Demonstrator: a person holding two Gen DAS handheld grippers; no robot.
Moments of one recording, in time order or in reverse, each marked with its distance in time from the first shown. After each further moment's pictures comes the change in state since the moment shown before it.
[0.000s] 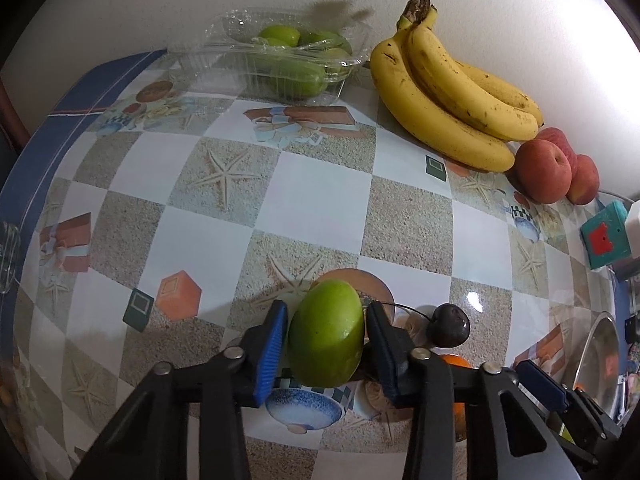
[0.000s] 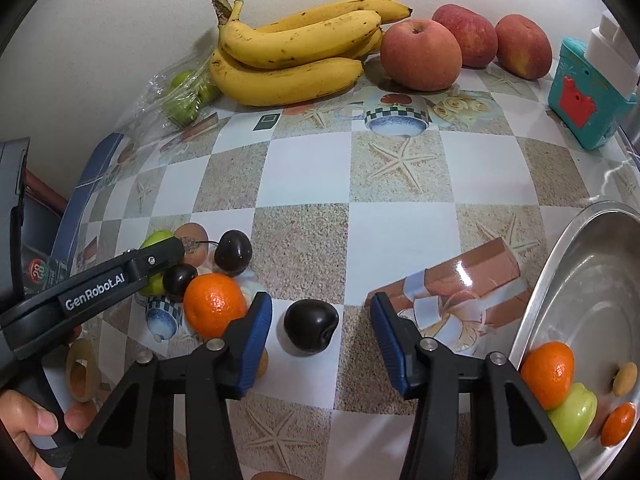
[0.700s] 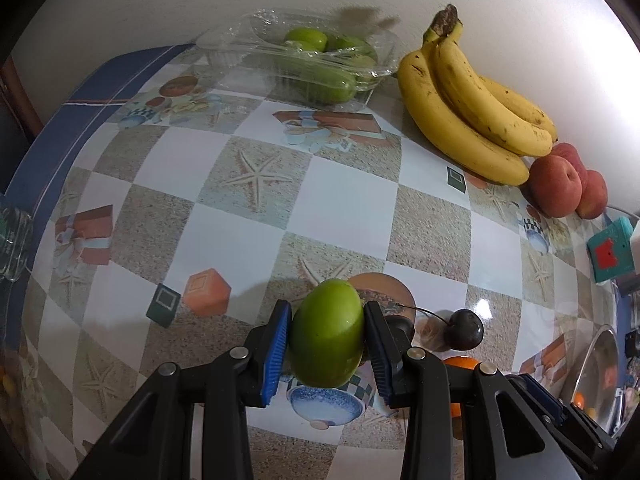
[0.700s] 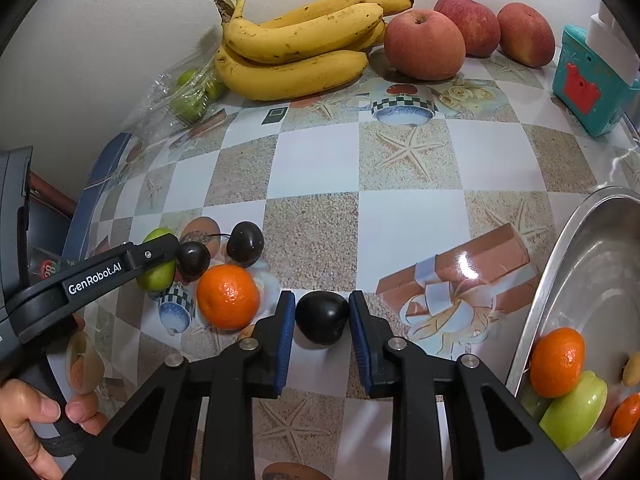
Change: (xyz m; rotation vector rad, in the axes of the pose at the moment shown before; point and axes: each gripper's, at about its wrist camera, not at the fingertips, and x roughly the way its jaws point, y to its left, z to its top) left arm -0.008 0.016 0.002 -0.047 -0.001 0.030; right arm -0.004 -0.003 -0.003 0.042 0.018 0.054
